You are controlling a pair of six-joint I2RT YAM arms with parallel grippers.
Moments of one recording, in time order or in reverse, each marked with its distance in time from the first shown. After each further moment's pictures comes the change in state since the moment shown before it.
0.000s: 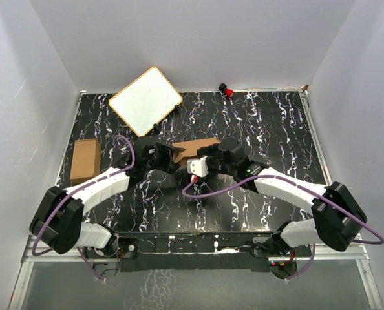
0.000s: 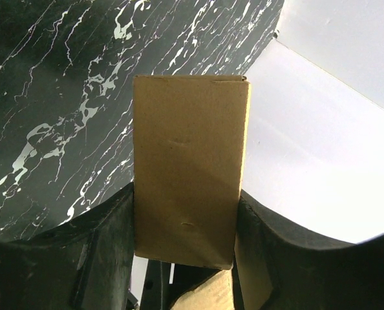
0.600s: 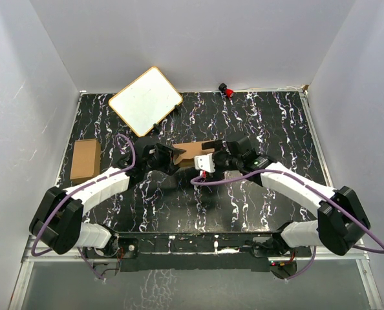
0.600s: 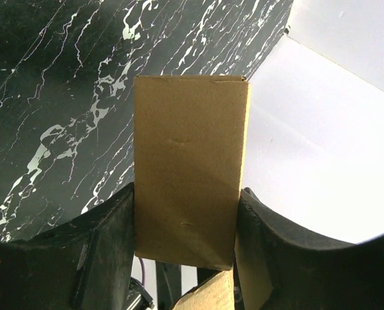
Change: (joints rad) left arm -0.005 -0.003 0.003 -0.026 0.000 0.051; right arm -0.104 -0.039 0.082 -0.224 -0.251 0.027
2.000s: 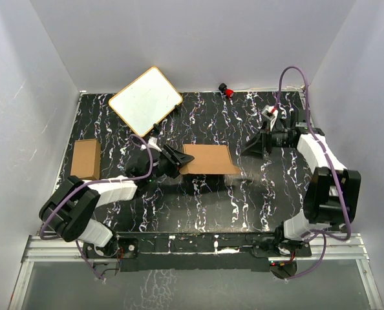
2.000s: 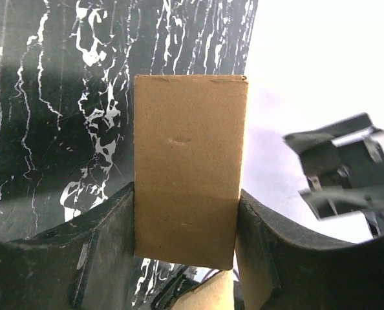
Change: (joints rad) left arm -0.076 0.124 -0.189 0.563 -0.024 0.379; right arm -0.757 0.277 0.218 -0.430 -0.766 0.616
